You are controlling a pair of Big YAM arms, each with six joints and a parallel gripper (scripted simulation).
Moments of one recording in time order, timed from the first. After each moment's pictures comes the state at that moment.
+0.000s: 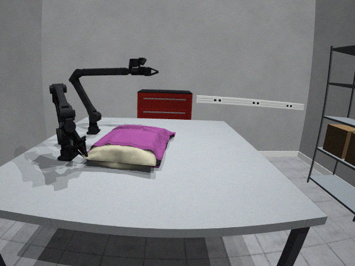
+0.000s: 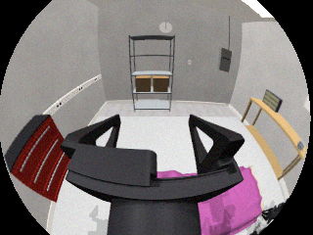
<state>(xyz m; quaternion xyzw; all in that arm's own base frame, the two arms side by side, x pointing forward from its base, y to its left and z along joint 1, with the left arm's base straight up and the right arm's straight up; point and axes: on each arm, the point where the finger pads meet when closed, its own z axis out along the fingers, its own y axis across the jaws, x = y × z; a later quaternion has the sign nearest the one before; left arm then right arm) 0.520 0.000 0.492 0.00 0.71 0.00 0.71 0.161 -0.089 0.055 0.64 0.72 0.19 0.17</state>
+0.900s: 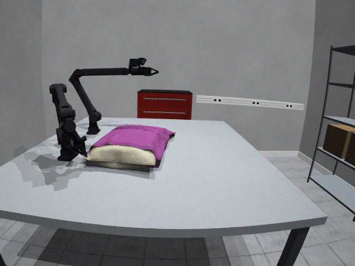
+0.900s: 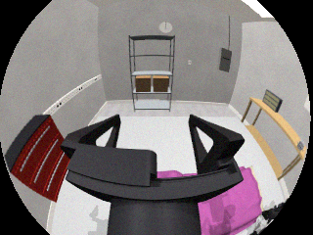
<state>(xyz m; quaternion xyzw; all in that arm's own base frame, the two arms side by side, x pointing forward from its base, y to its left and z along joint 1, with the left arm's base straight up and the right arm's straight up) 0.520 0.000 0.492 0.00 0.71 0.00 0.71 0.161 -0.089 0.055 0.64 0.72 0.19 0.17</state>
